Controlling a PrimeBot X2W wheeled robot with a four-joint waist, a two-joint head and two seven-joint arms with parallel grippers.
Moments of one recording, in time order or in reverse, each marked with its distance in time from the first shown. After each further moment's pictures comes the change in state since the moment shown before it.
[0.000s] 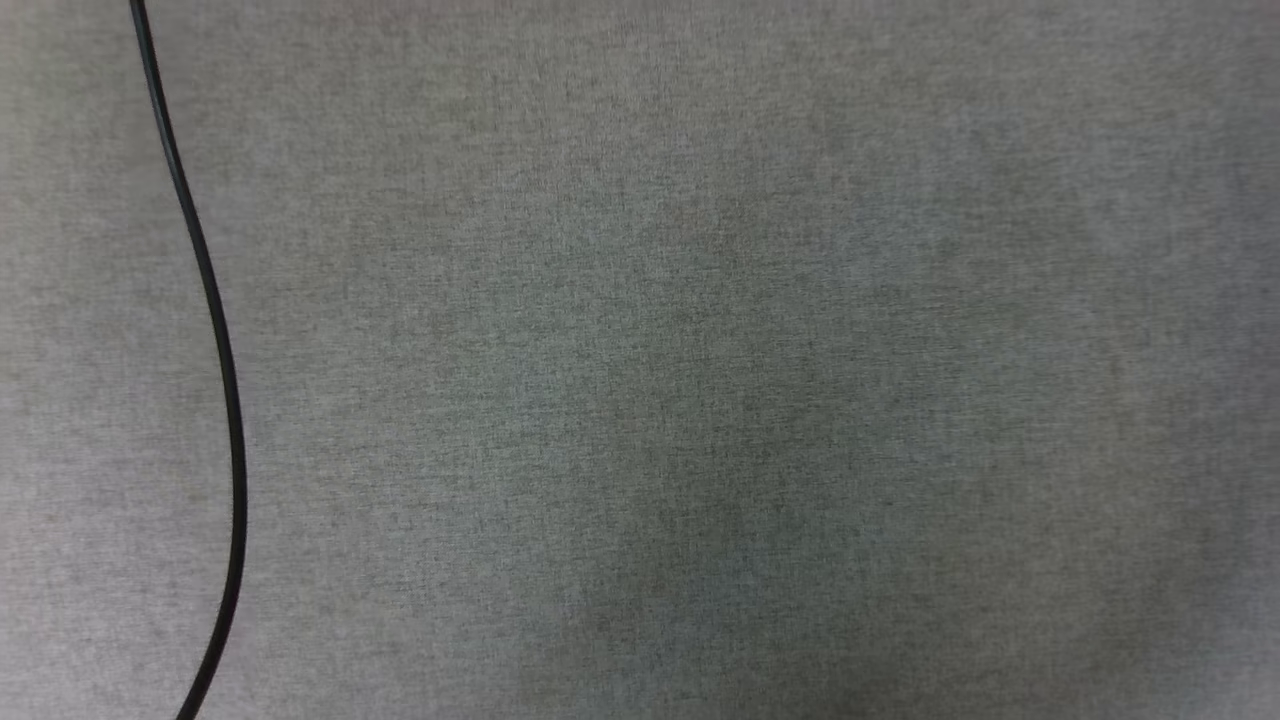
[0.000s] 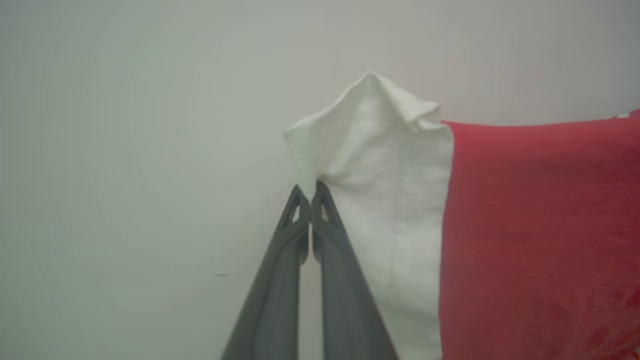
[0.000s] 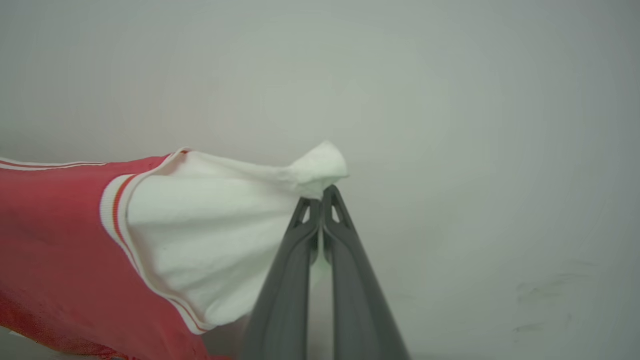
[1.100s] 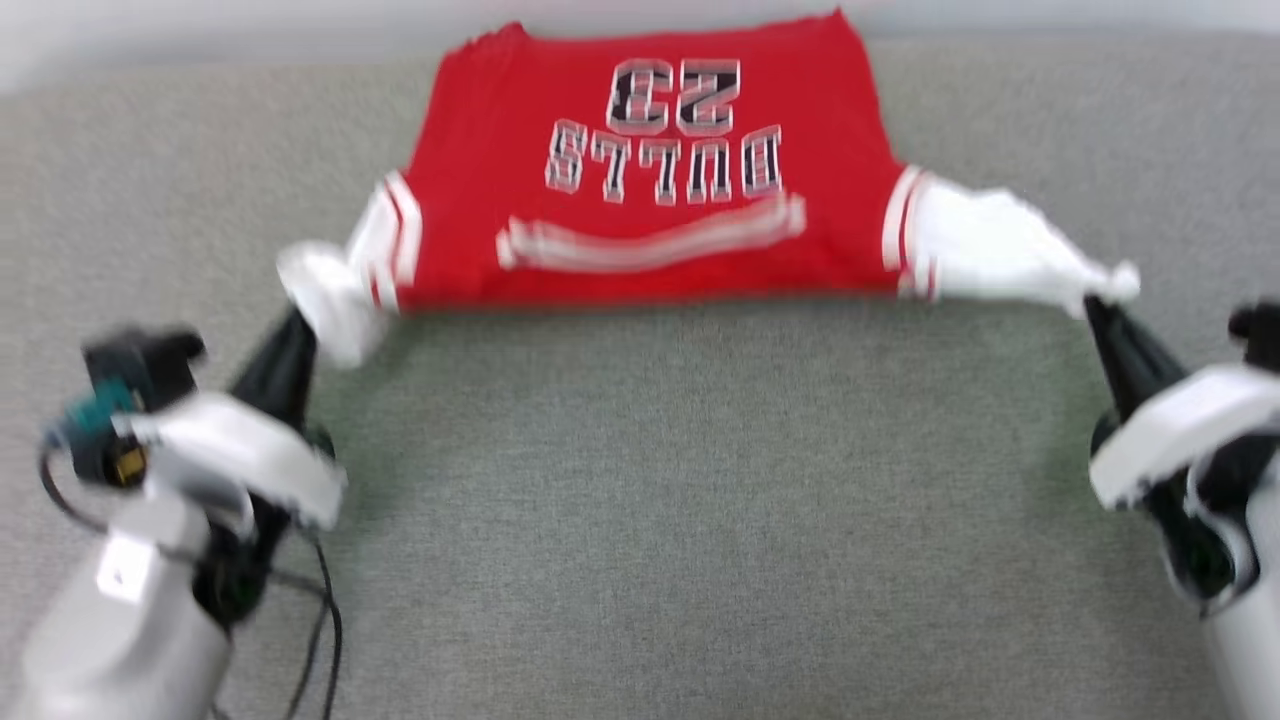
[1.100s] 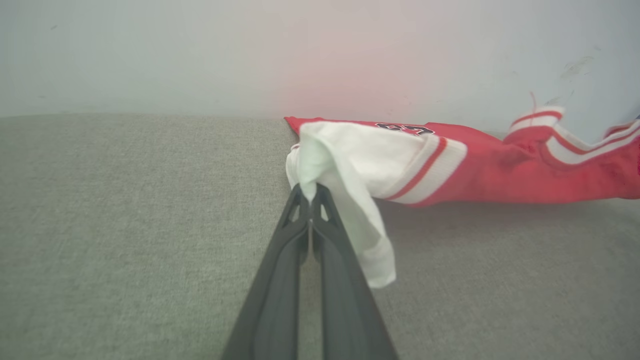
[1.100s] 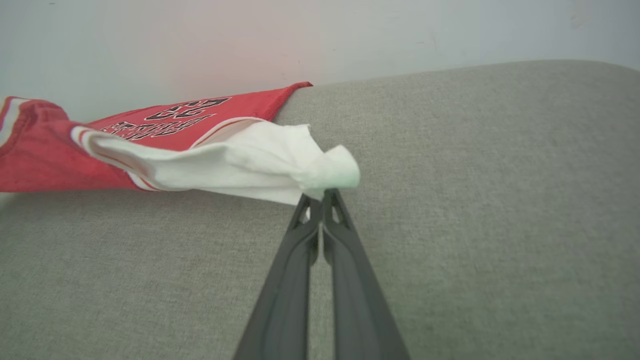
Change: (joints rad) left arm 1.121 0.042 -0.039 -0.336 -0.333 -0.005 -0.075; right arm 1.142 -0.016 0.123 -0.156 0.287 0.000 -0.237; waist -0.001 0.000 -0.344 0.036
